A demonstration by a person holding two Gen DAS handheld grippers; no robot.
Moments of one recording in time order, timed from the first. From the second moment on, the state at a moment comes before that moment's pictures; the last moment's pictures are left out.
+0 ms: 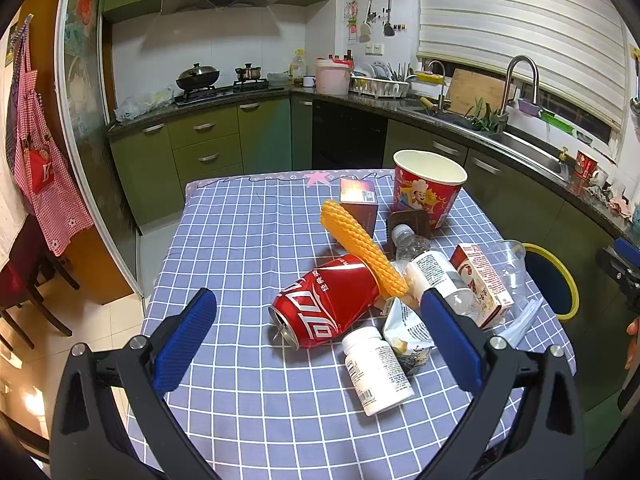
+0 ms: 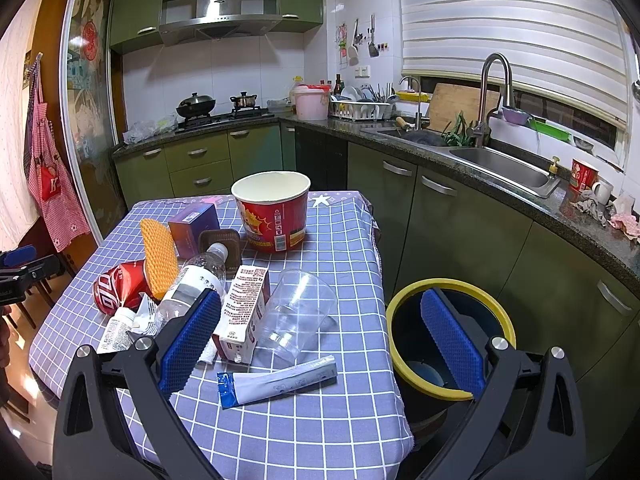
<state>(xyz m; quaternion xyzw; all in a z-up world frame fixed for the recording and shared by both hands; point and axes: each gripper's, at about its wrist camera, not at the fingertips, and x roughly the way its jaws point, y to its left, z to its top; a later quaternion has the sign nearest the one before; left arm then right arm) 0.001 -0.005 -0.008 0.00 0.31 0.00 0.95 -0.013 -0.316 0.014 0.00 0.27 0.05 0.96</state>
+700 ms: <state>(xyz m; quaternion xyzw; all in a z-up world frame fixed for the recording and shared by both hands) 0.000 -0.007 -0.006 0.00 0.32 -0.01 0.95 -0.012 -0.316 0.013 0.00 0.27 0.06 0.96</state>
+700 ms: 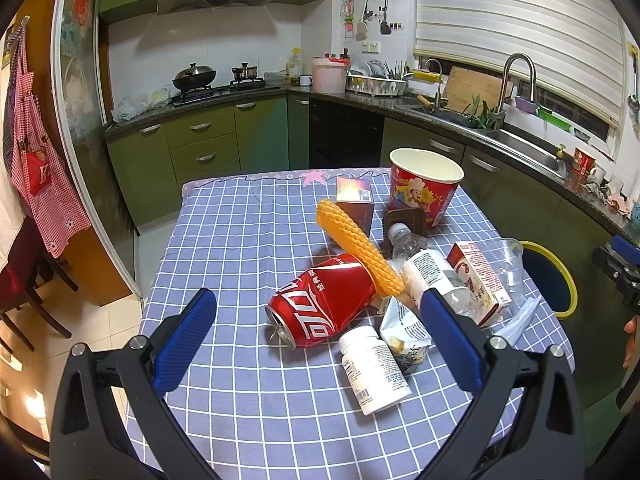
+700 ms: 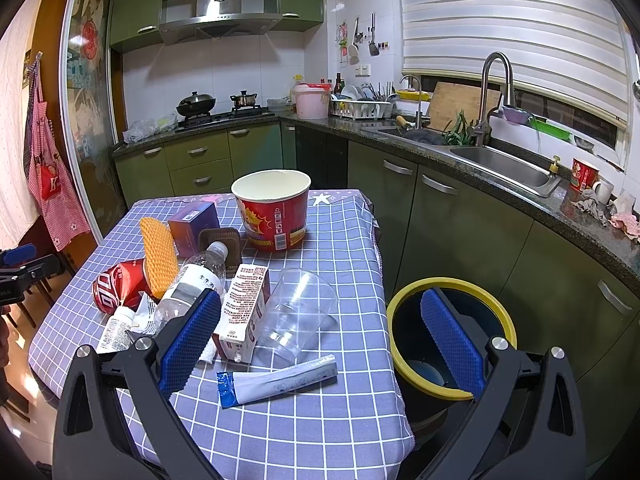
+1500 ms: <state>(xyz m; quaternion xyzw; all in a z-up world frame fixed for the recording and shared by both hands) 0.000 -0.008 -0.004 0.00 0.32 -0.01 0.95 -0.010 -0.314 0.002 0.00 0.27 0.06 0.96</state>
